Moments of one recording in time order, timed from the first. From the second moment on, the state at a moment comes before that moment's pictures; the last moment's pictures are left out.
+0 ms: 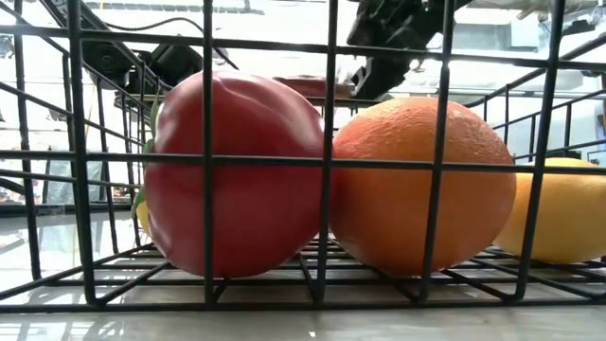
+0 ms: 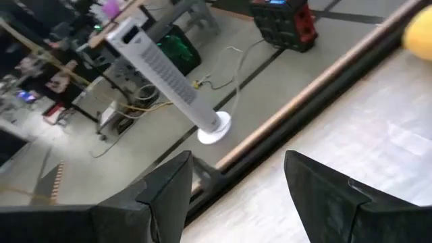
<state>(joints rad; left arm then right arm) 0.55 1.34 0.49 0.35 -0.75 0.21 -0.35 1.54 1.29 -0.64 -0.32 -0.49</state>
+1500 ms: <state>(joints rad) 0.69 1.71 0.67 0.55 -0.09 0.03 -0.72 1.56 0.97 0.13 -0.39 -0.23</state>
